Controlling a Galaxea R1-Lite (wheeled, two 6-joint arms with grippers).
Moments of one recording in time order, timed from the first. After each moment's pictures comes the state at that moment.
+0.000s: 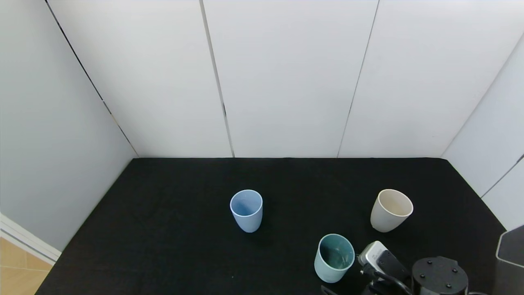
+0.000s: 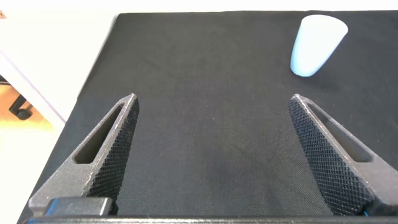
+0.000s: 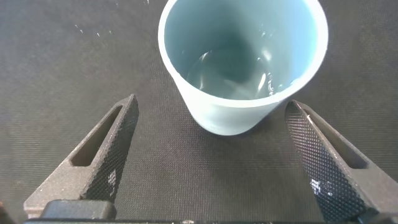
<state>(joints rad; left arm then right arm) 0.00 0.01 0.00 -0.01 0.01 -0.01 0.68 2.10 -0.10 -1.56 0.00 -0.05</state>
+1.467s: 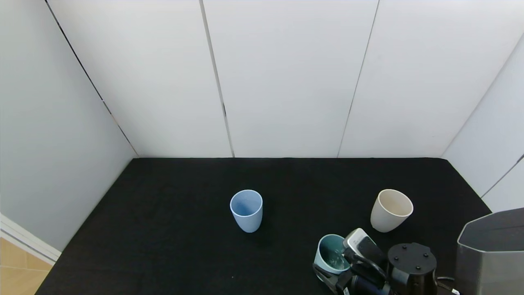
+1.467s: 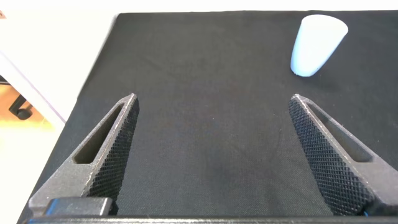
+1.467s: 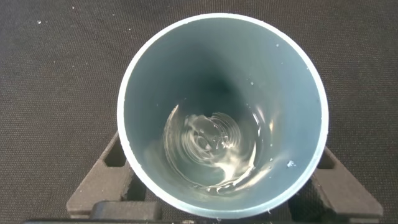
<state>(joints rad) 0.00 0.01 0.00 -0.01 0.01 -0.01 0.66 2.19 -0.24 -1.56 0.00 -0.07</state>
